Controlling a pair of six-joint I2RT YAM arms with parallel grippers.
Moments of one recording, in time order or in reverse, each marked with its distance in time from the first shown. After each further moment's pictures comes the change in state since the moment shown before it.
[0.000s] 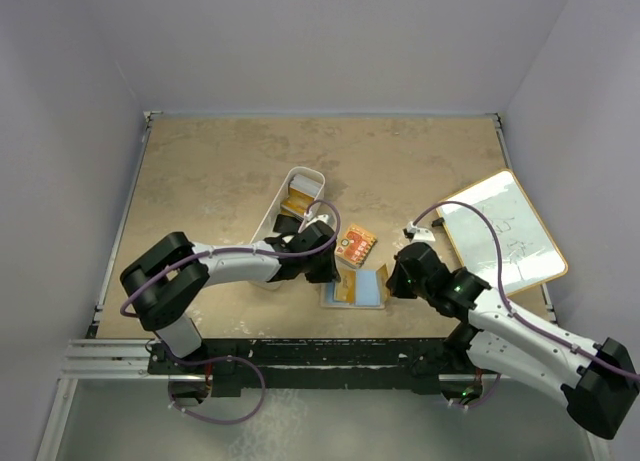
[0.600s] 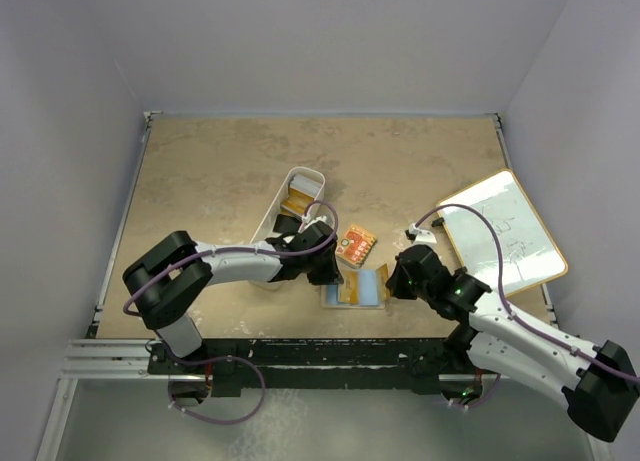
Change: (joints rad) left arm 0.000 0.017 0.000 0.013 0.037 -0.104; right arm -0.003 -0.014 -0.040 0.045 0.004 0.015
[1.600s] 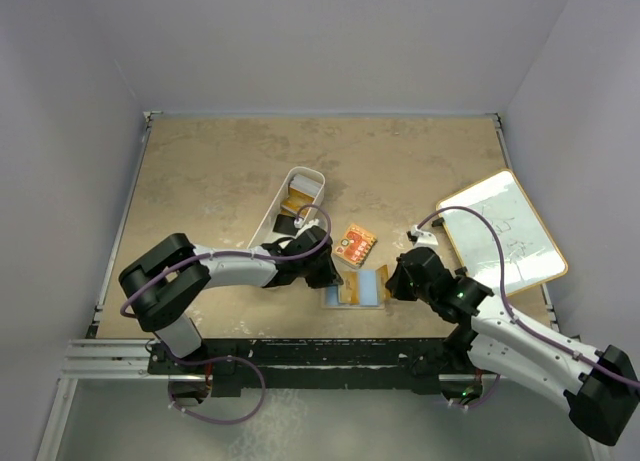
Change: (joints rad) left arm 0.000 -0.023 -0.076 0.089 -0.024 -0.106; right arm 0.000 -0.037 -0.028 0.018 -0.010 0.011
